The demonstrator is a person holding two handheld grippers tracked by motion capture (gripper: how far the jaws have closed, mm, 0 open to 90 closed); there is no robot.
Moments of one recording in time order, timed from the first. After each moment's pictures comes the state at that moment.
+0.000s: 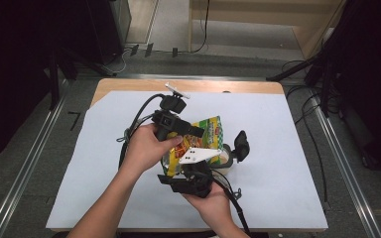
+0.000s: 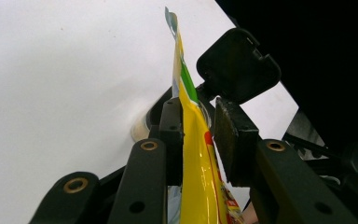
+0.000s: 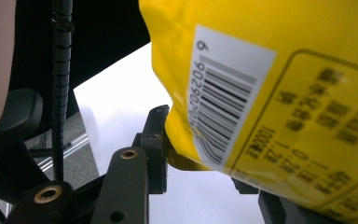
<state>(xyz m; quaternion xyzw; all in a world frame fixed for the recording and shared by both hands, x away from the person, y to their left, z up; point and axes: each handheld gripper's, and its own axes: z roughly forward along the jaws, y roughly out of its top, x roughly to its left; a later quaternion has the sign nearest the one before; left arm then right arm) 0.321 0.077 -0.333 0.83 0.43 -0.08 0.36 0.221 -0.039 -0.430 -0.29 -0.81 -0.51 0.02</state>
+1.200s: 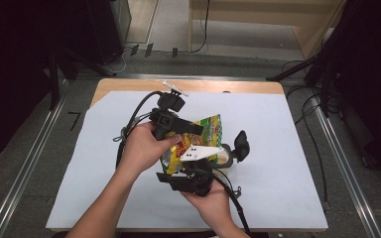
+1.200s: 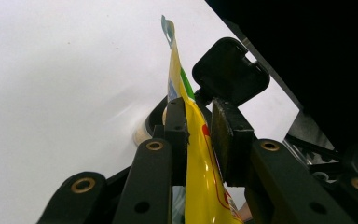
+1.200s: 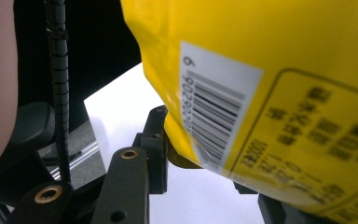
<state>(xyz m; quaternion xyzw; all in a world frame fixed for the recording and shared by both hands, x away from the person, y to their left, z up) 0.313 0.078 -0.318 0.83 0.42 -0.05 0.37 0.223 -0.039 -0.425 -0.30 -0.80 -0.53 0.03</state>
